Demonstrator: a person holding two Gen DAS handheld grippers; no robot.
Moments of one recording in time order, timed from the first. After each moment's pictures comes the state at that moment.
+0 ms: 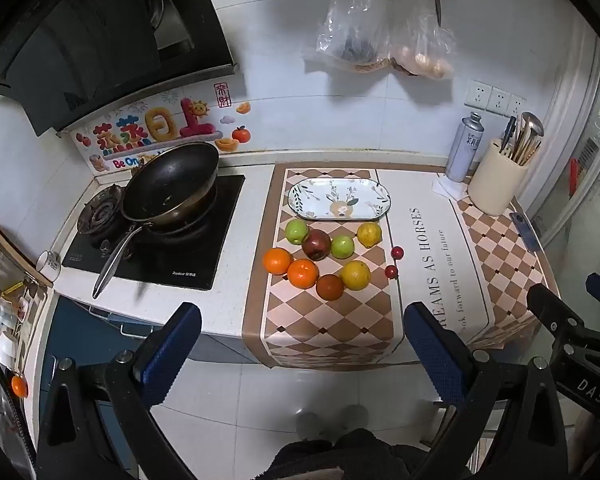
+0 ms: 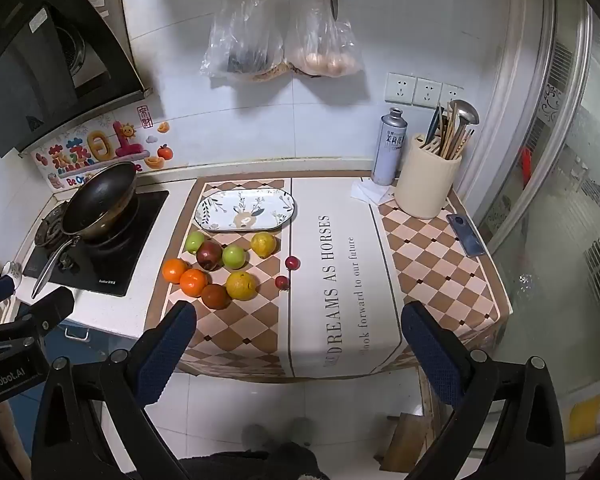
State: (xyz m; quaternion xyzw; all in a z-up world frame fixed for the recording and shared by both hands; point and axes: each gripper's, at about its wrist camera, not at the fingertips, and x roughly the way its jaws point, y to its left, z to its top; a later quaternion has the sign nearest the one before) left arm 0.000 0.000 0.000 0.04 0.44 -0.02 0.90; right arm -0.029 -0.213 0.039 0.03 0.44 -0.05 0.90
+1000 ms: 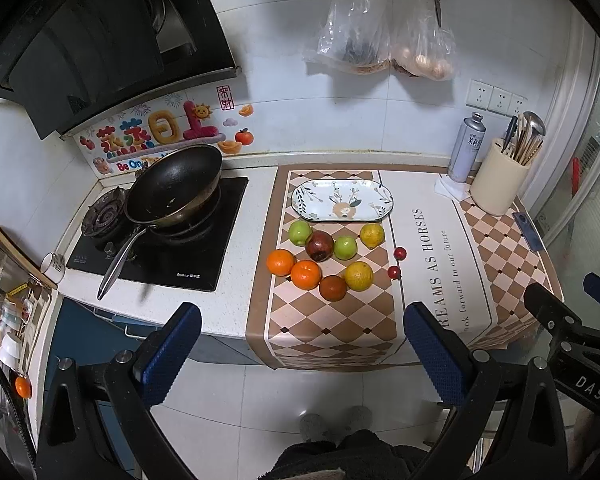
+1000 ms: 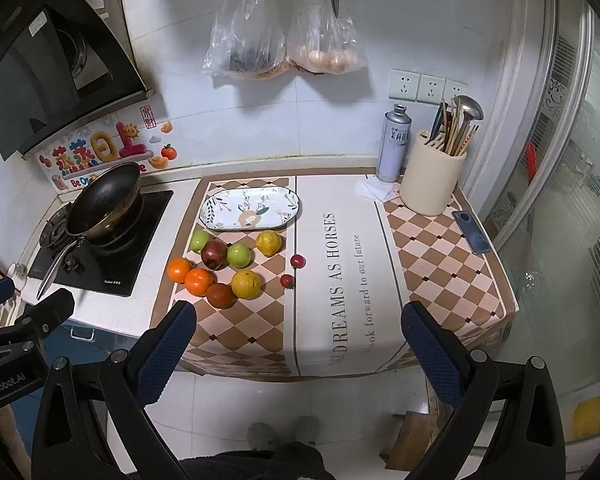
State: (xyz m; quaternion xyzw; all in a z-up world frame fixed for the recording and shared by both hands) left arm -0.002 0.001 0.004 0.04 0.44 -0.02 0.90; right arm -0.025 -0.220 0.037 0.04 0.44 -0.04 0.90
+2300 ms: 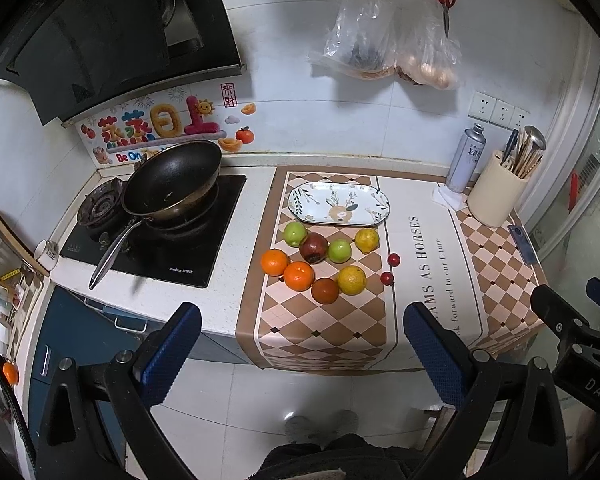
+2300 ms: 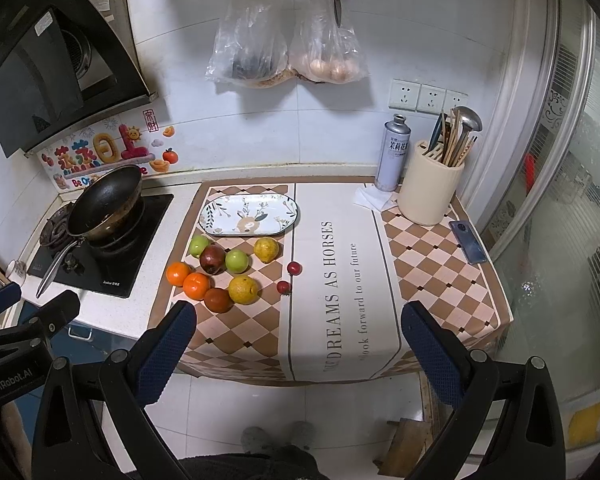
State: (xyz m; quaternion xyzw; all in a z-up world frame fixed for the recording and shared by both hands) left arm 0.004 -0.006 0.009 0.03 0.44 -0.02 0.90; right arm -0.028 -0.220 0.049 0.03 0.43 -0.04 0.90
